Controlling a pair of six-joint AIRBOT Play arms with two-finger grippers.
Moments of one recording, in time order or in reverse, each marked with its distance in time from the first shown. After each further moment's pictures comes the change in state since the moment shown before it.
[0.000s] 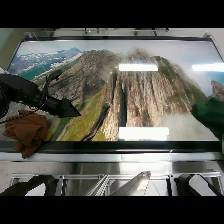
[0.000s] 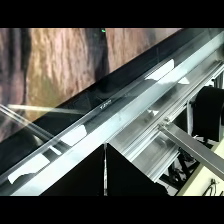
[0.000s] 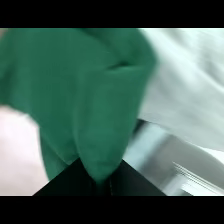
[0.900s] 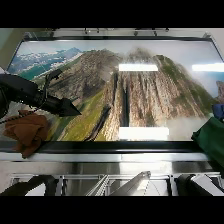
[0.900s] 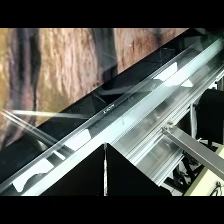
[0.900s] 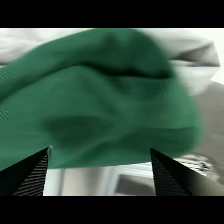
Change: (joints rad) left arm 0.000 0.000 0.000 -0.001 -0.021 0.016; right arm -0.339 -0.040 -0.213 -0.025 -0.077 -0.078
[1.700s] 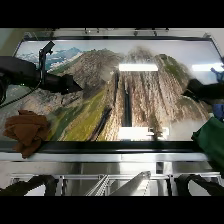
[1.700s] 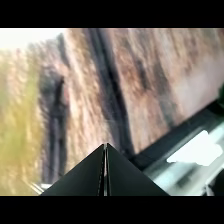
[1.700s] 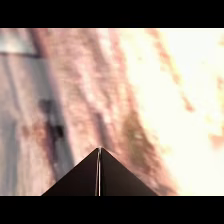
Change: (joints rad) left arm -0.077 -0.080 0.251 0.077 -0.243 -0.130; right arm 1.101 -0.086 0.140 0.484 -0.293 -0.077
